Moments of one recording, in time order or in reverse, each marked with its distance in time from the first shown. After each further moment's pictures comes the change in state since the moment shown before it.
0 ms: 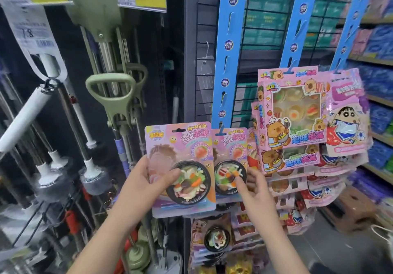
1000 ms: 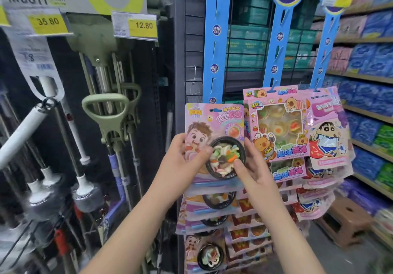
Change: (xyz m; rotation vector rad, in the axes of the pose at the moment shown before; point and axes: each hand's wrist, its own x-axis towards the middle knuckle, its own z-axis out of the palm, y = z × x) left_hand 0.040 0.057 0.070 0.002 -0.086 0.193; right_hand 0.011 -0.084 -0.030 0.173 -0.094 -0.255
